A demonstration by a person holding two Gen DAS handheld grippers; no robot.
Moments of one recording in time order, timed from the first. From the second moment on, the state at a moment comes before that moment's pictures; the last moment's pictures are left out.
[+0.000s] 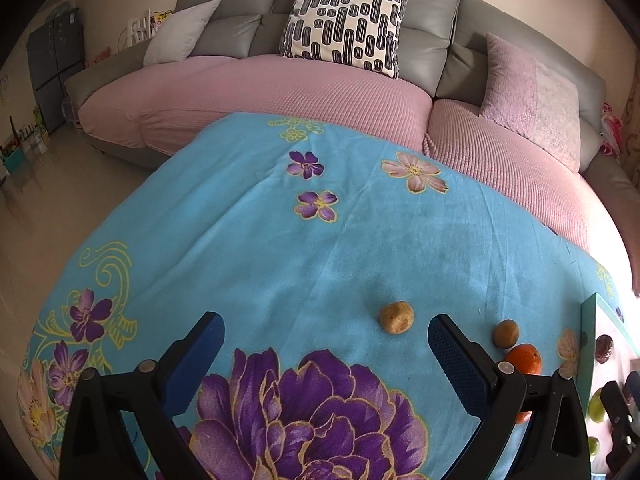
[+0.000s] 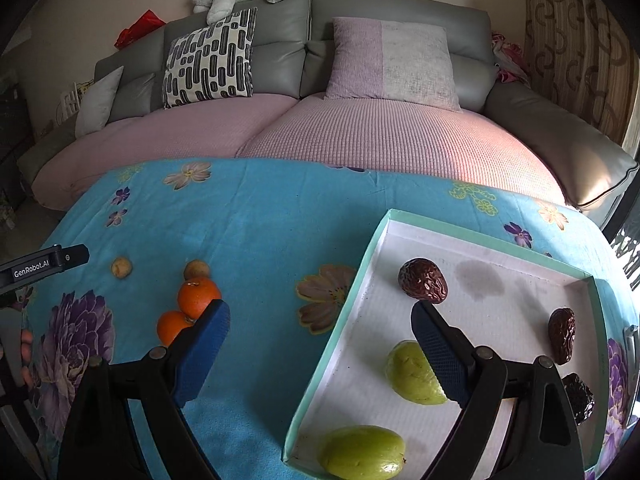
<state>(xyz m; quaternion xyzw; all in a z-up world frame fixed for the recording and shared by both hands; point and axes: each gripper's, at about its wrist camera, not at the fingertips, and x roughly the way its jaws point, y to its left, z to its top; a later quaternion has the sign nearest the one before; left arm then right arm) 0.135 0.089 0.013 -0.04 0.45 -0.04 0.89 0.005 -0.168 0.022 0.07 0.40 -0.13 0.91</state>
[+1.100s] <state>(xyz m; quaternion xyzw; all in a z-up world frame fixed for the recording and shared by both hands) 0.158 0.076 -0.020 -0.07 0.47 -0.13 0.87 0.075 -0.111 -0.010 0.03 0.45 -0.04 0.89</state>
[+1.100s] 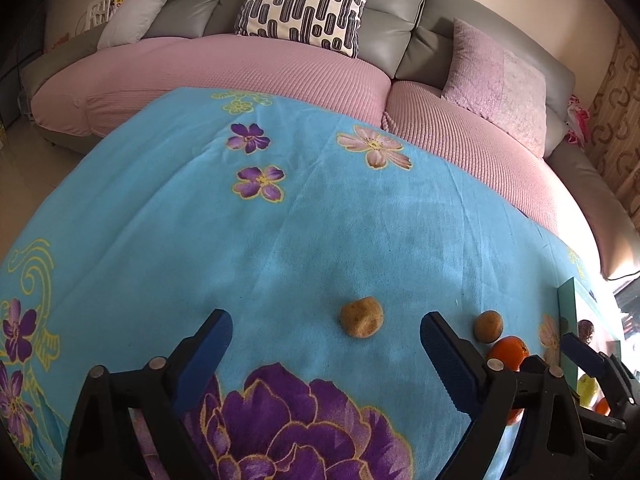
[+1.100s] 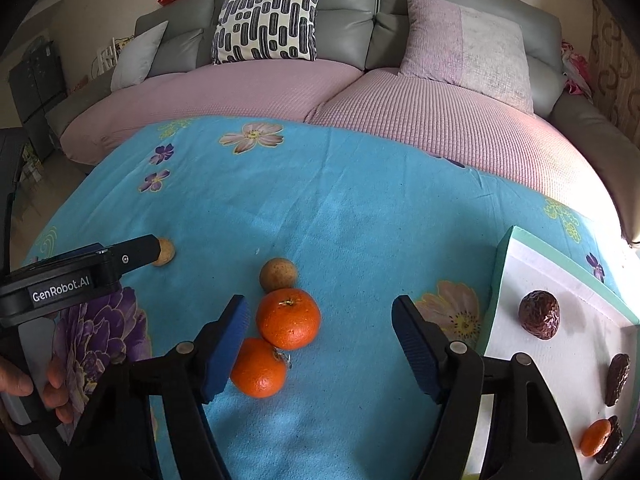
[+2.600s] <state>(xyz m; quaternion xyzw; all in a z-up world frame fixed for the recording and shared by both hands) 0.136 0.056 0.013 -0.09 0.45 -0.19 0.87 0.034 -0.117 0.016 0.07 0.44 -0.04 0.90</state>
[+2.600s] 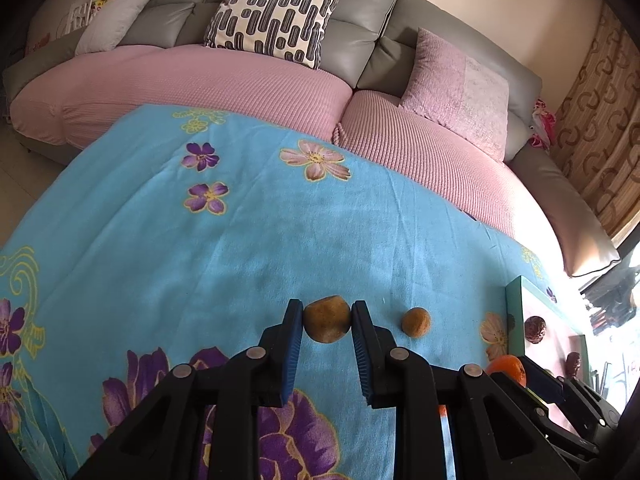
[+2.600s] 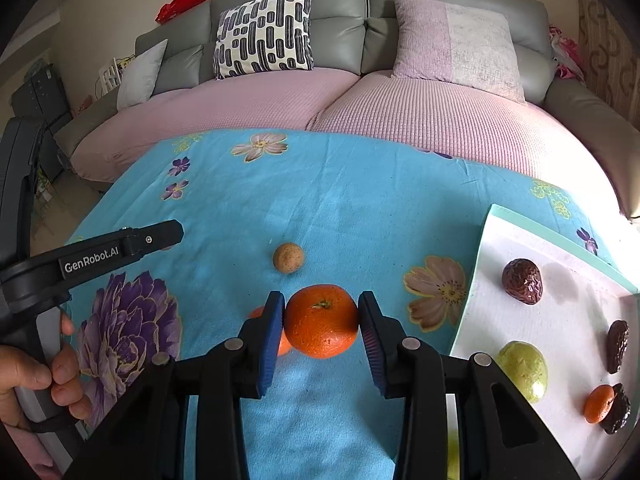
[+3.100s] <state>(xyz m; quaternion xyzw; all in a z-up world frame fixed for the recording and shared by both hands) 0.124 0.037 0.024 -0.06 0.44 -0.19 0.87 -0.017 -0.151 0.030 0.11 0.41 -0.07 0.90</state>
